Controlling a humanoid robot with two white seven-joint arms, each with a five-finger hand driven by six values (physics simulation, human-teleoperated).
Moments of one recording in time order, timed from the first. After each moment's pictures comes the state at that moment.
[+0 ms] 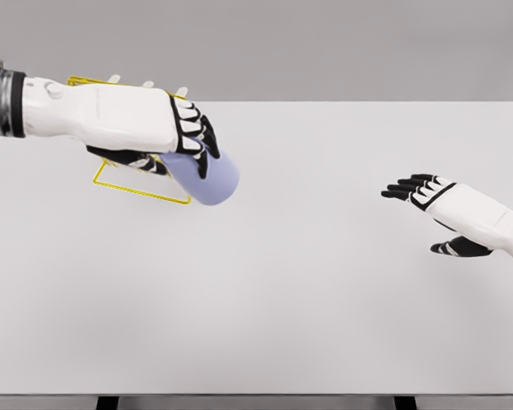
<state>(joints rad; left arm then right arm) -1.25 0.97 -1.14 -1.73 0.00 -0.61 -0.55 0.02 -0.61 -0.14 -1.75 0.44 -0.61 0.61</state>
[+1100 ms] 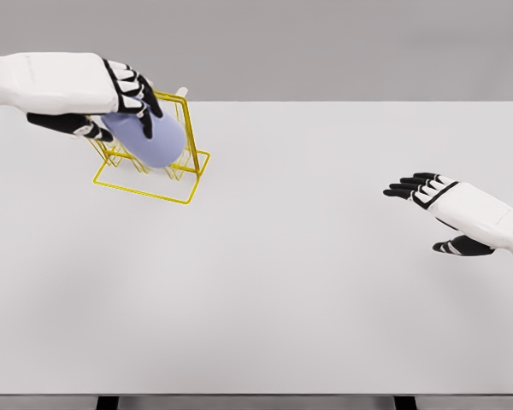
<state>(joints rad) -1.25 1.07 -1.09 -1.63 -0.01 -0.61 -0.55 0.02 -0.62 -0.14 -1.75 0.45 -0.61 0.61</state>
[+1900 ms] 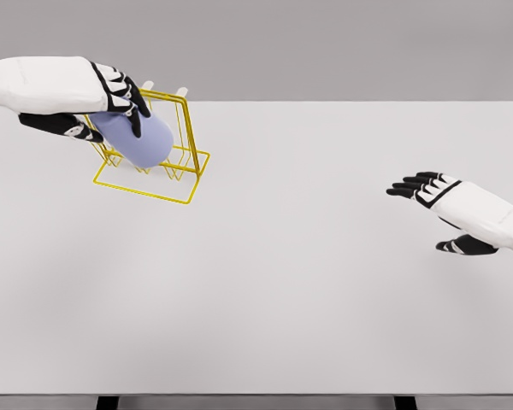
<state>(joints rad) -1.22 1.07 -1.09 -1.58 -0.01 -0.61 -0.55 0.02 -0.63 -0.15 -1.75 0.45 -0.61 0.61</state>
